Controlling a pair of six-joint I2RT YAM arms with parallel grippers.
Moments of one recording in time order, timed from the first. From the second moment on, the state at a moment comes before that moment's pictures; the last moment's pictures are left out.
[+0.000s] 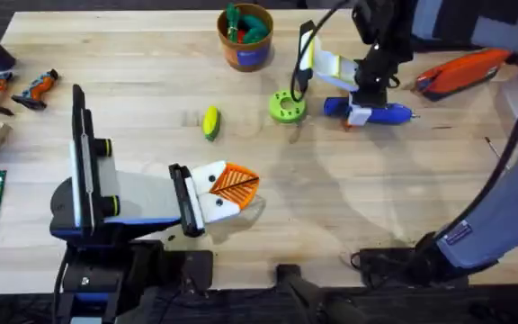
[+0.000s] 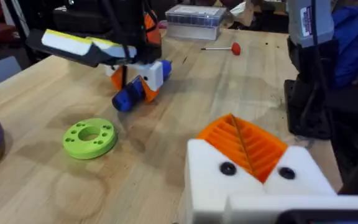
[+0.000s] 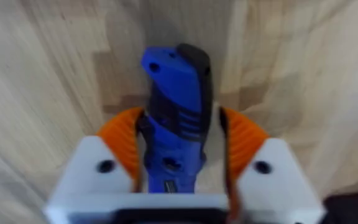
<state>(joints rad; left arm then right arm) -0.01 0.01 0.02 -0.15 1.24 0.13 0.20 1.93 1.37 -0.95 0.08 -1.21</state>
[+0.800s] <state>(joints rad) -0.01 0.01 0.01 0.00 1.17 0.02 0.24 1.42 1.39 -0.89 0.08 -0.37</state>
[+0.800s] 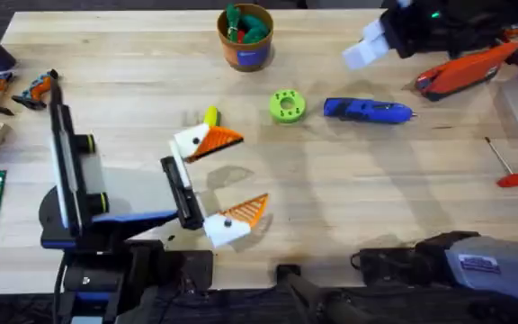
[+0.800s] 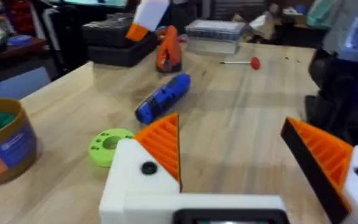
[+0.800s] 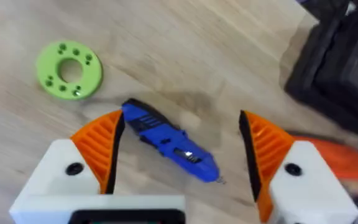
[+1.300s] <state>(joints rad) -0.01 0.33 0.45 -0.42 0.77 -0.03 0.24 1.17 1.33 -1.08 0.01 0.11</state>
